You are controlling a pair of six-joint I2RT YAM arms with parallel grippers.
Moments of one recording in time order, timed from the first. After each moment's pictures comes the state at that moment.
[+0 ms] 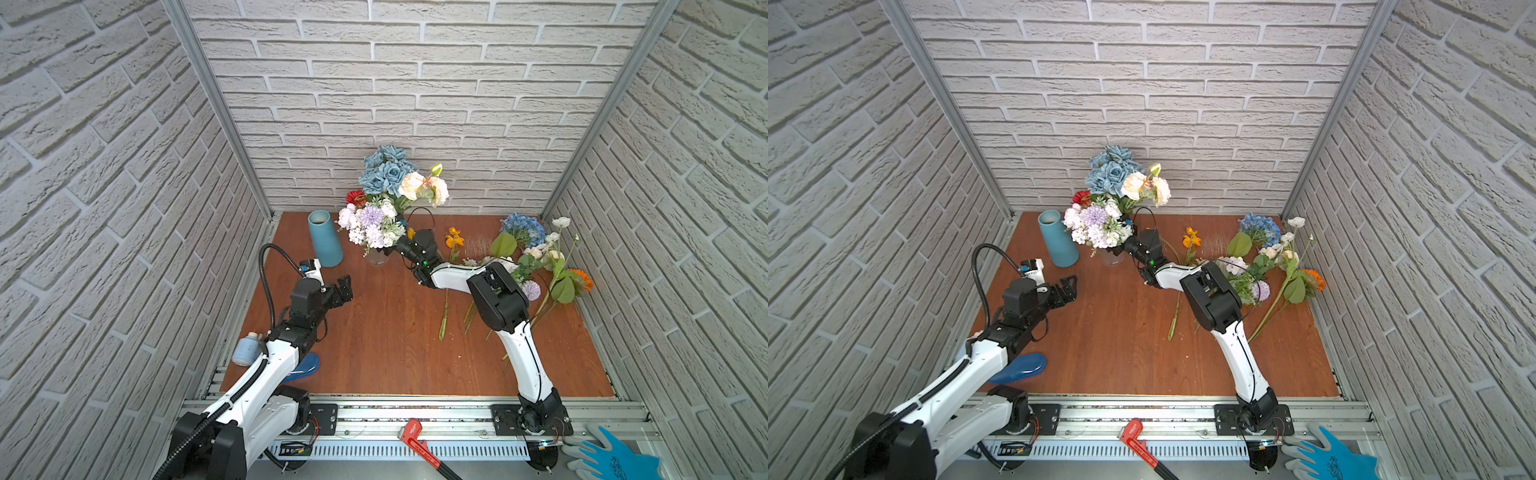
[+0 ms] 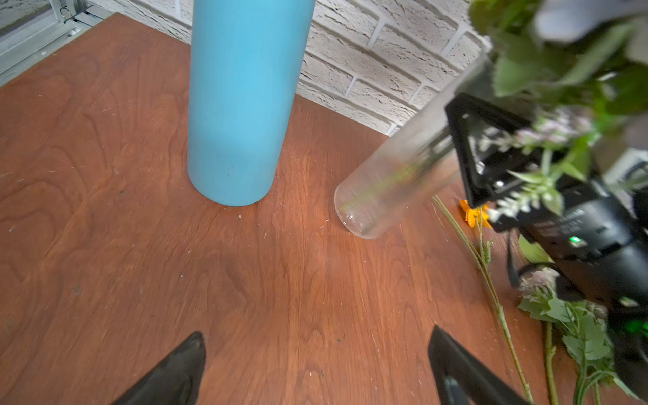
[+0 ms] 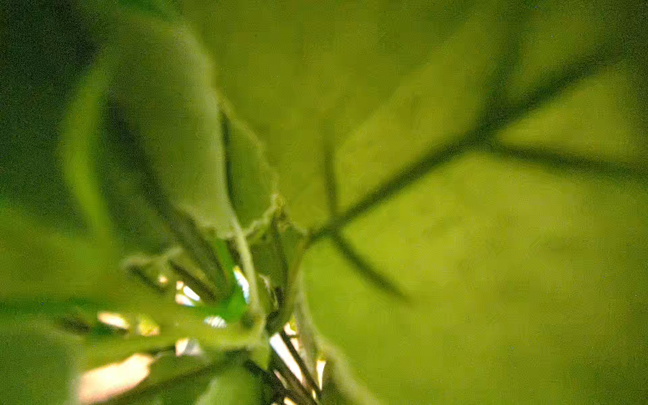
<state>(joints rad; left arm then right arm) -0.26 0.95 0.46 0.06 -0.04 -0.47 0.54 2.38 1.65 0.89 -0.31 0.02</state>
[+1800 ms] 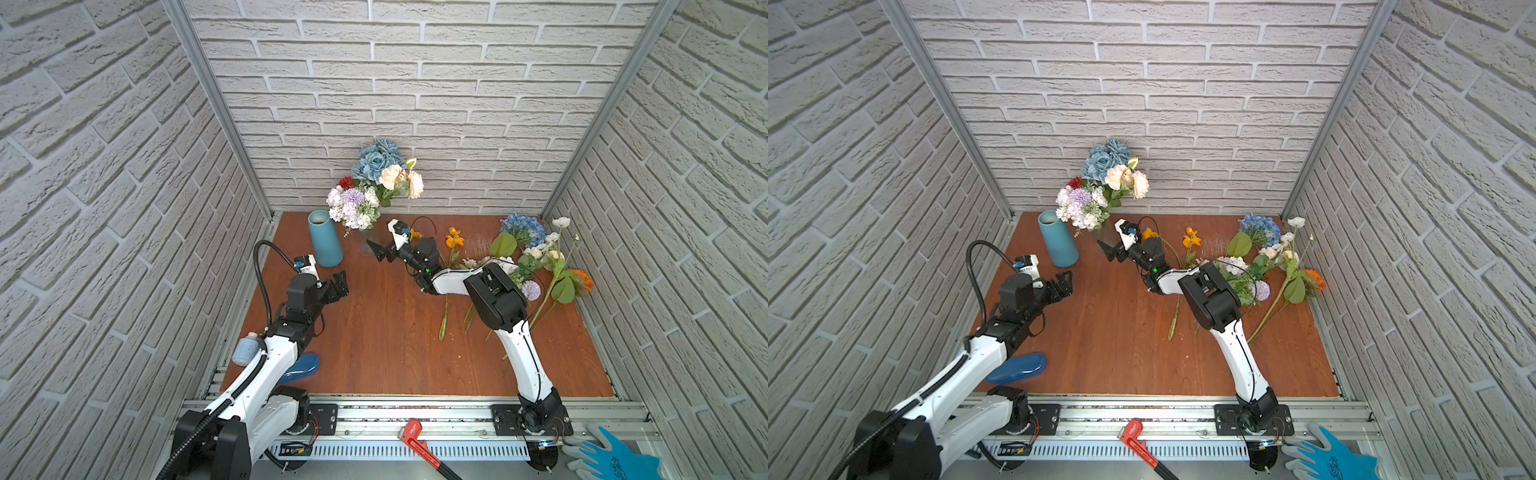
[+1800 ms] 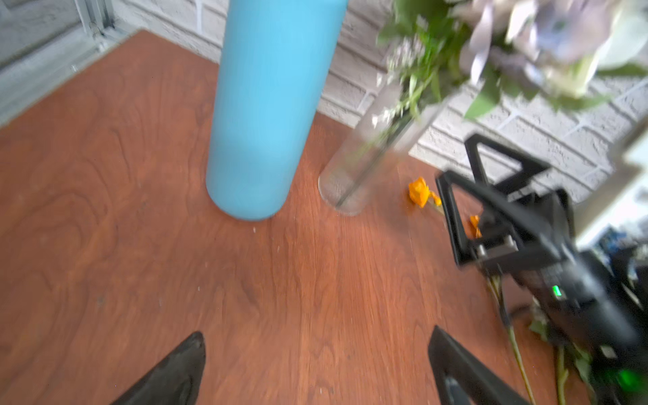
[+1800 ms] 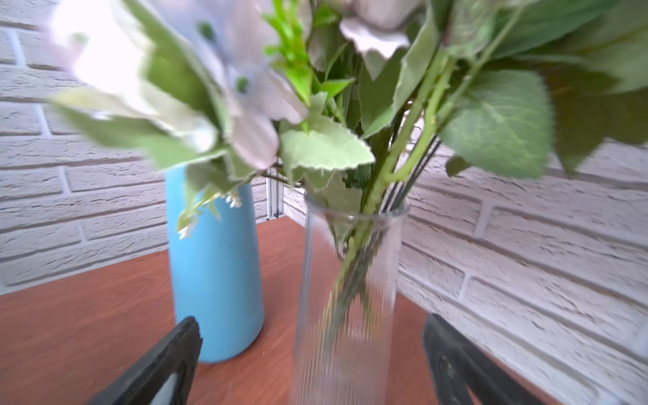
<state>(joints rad) -0.20 1.00 0.53 0.05 -0.05 -0.45 0.53 2.32 1.42 1.01 -0.28 0.03</state>
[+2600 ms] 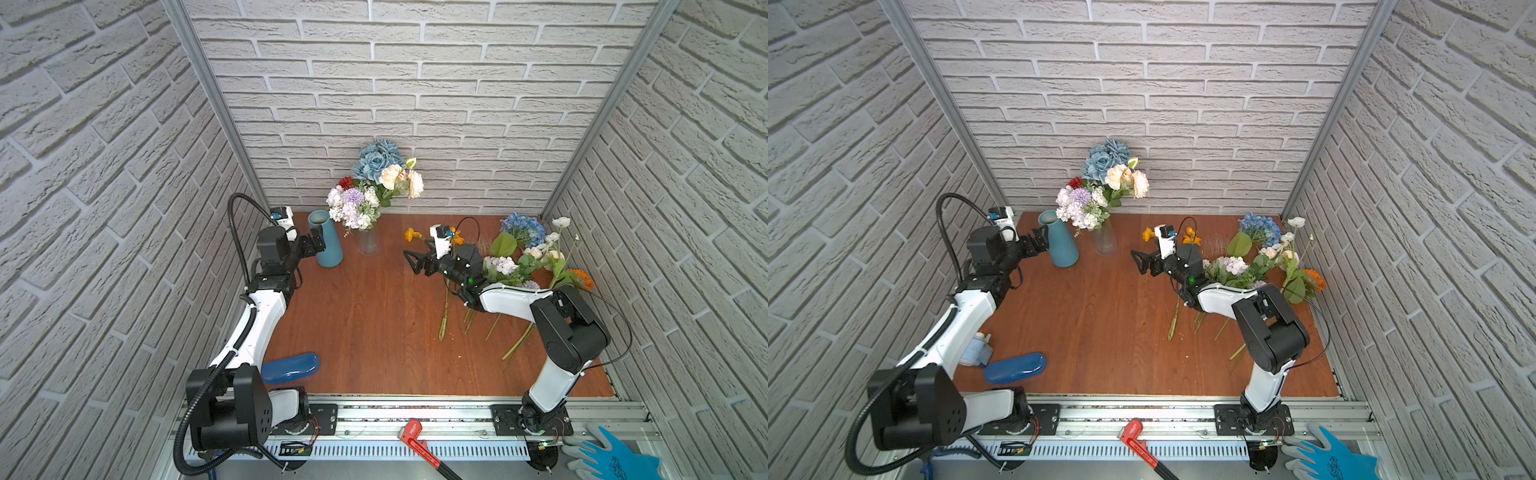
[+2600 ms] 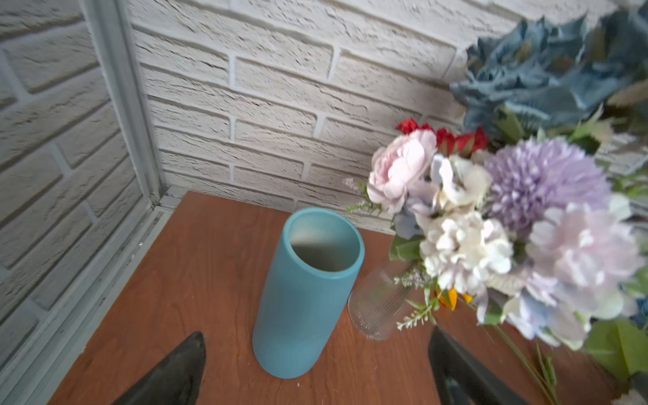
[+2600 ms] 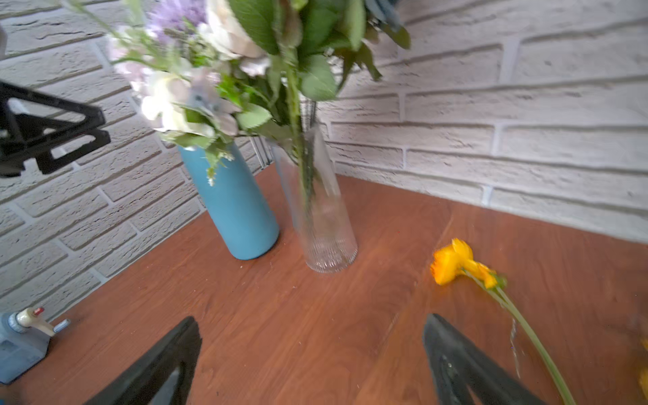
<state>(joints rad) 0.04 1.28 0.91 0.08 0.15 -0.18 0.39 1.76 0.92 0.65 -0.29 0.30</state>
